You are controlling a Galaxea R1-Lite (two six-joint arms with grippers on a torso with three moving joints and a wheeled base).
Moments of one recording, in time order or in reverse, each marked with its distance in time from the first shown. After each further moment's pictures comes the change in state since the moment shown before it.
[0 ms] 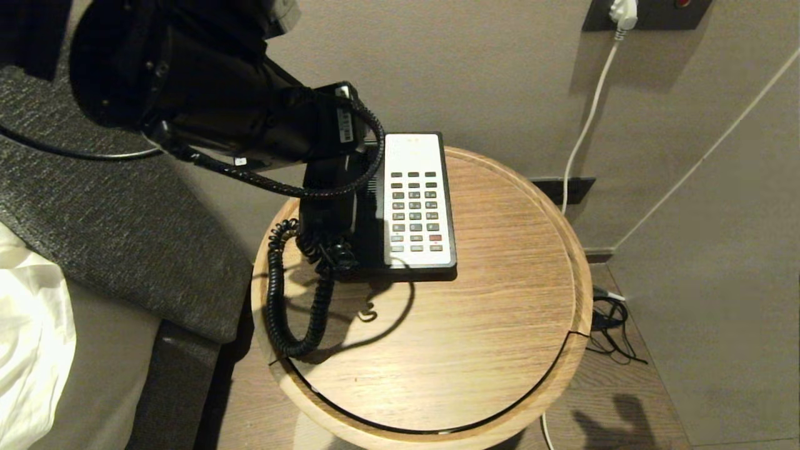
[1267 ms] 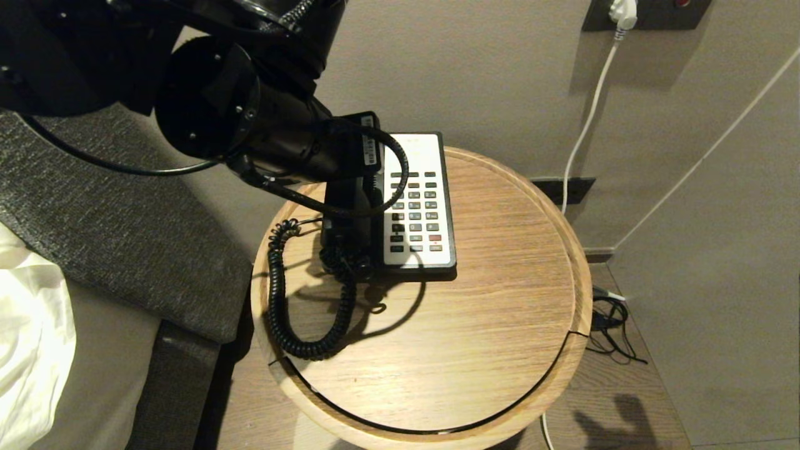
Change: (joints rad) left arm 0.000 0.067 -0.002 -0.010 0.043 -0.019; right arm 0.000 -0.005 0.003 -0.001 0.005 0.002
